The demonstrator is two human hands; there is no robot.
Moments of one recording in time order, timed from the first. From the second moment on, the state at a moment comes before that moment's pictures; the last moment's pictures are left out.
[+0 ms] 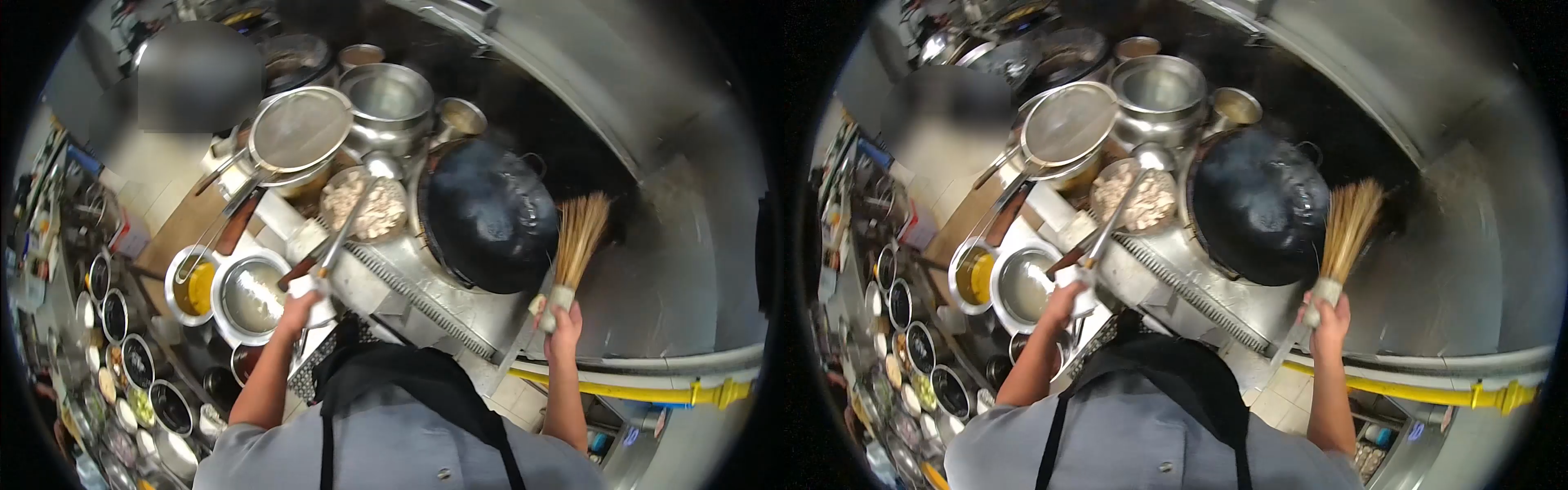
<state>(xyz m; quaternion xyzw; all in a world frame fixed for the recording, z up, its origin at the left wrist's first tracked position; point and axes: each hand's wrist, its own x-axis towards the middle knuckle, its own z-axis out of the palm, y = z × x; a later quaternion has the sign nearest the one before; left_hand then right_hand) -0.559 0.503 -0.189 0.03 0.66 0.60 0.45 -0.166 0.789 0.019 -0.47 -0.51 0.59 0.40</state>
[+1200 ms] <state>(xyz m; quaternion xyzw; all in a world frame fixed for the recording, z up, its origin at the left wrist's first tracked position) -0.521 0.513 -0.132 0.29 0.81 0.45 0.26 -0.226 0.922 -0.026 -0.51 -0.76 0.38 -0.09</state>
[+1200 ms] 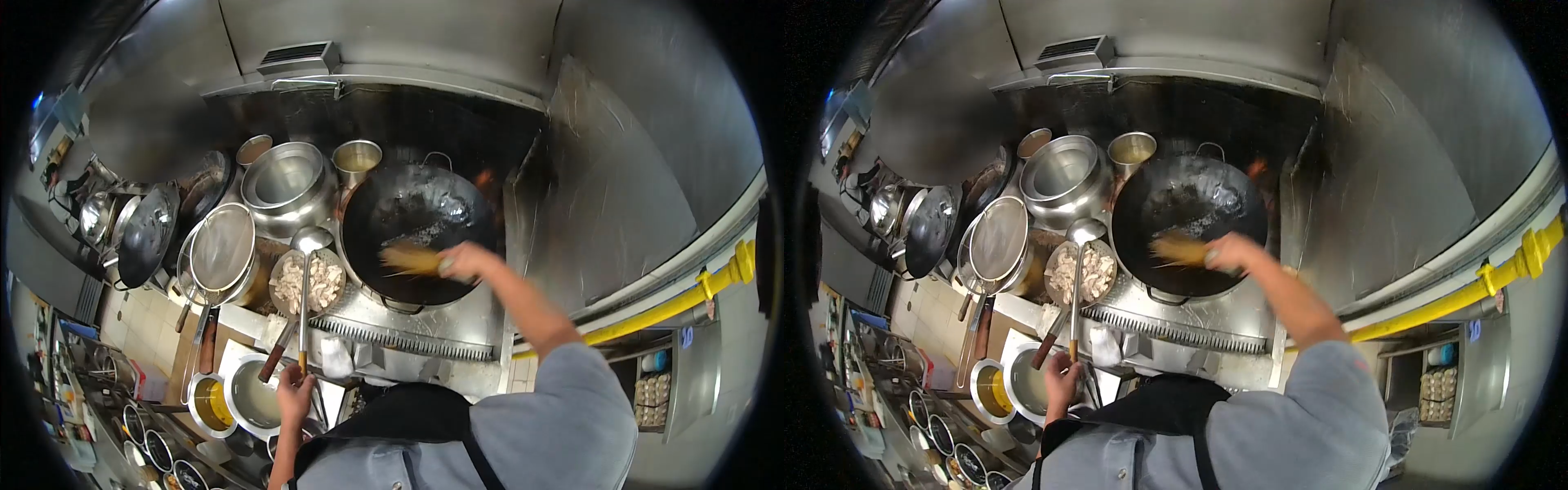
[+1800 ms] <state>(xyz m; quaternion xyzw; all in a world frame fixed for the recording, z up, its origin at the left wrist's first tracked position) -0.486 0.447 -0.091 0.26 0.82 0.41 0.29 -0.196 0.987 -0.028 -0.68 -0.69 0.10 0.23</state>
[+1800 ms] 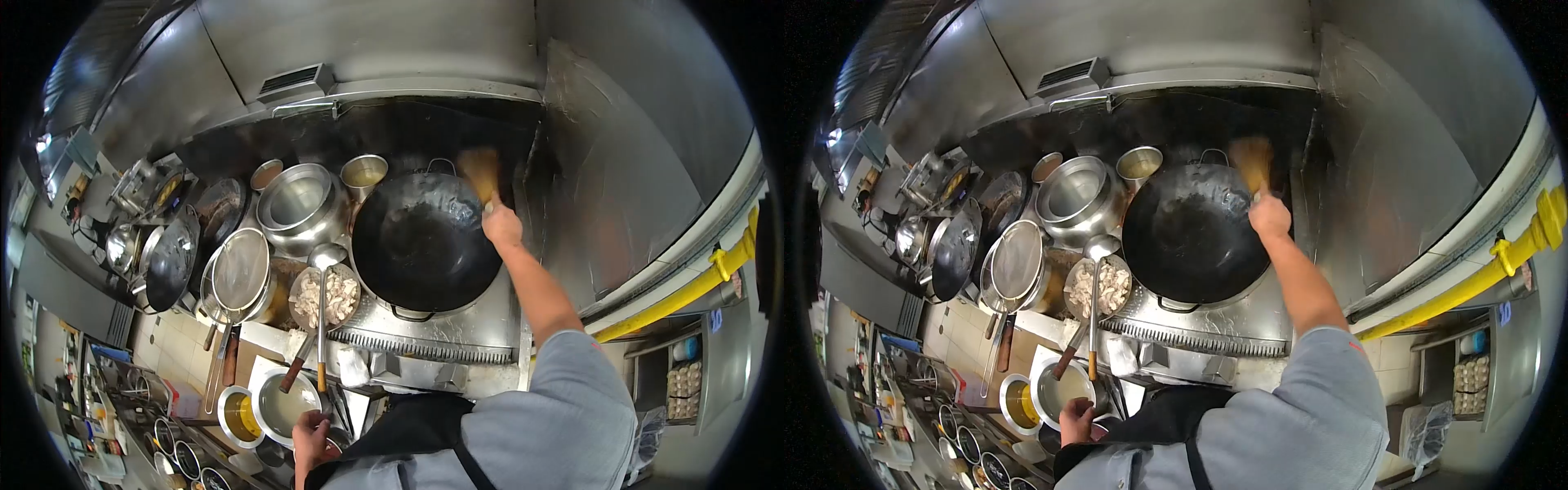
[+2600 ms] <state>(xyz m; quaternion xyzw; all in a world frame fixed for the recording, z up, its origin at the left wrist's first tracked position) -0.400 0.491 -0.049 0.46 0.78 0.18 0.38 -0.131 0.795 -0.101 -0.53 -0.56 0.40 0.50</state>
